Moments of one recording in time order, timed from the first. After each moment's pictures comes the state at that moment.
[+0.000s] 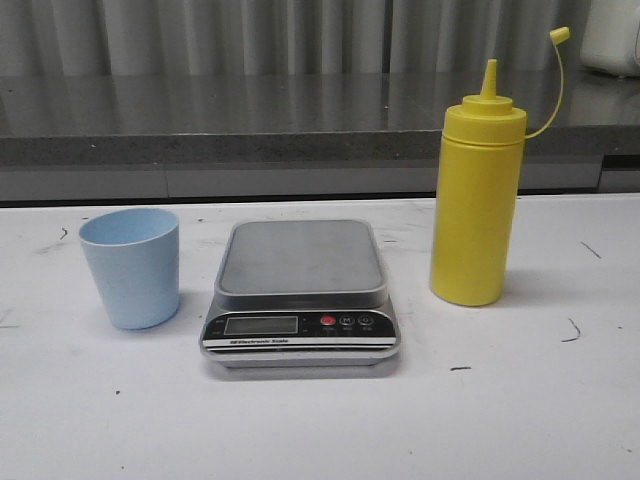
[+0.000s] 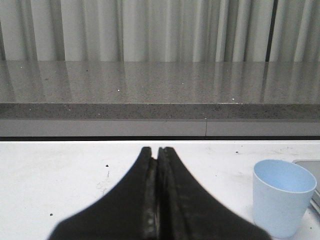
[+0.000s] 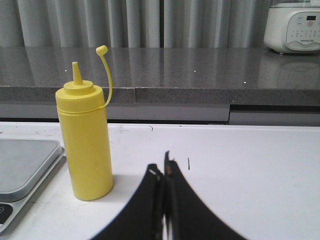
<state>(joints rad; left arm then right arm) 0.03 0.00 0.01 -0.03 0.03 0.05 0.06 -0.01 0.03 0.04 0.04 0.02</state>
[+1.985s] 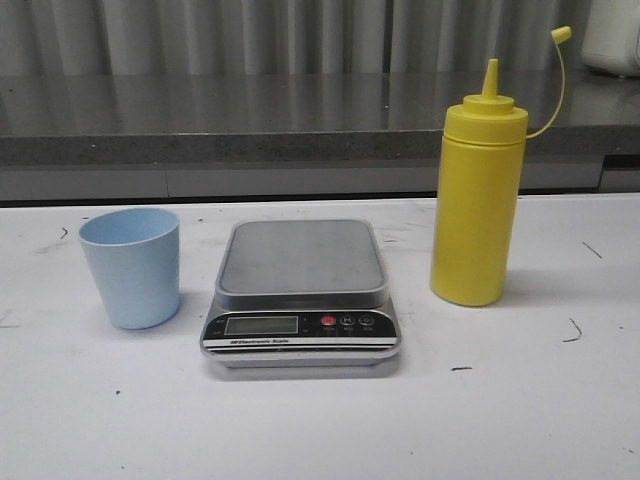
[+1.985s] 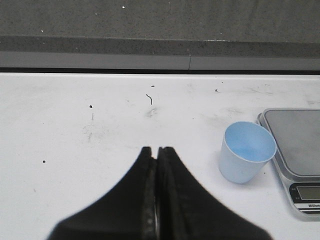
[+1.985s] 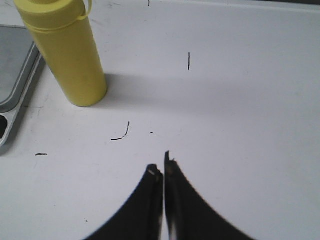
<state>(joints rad) 0.03 0.50 -0.62 -0.08 0.63 0.05 0.06 0.65 -0.55 0.00 0.60 0.02</state>
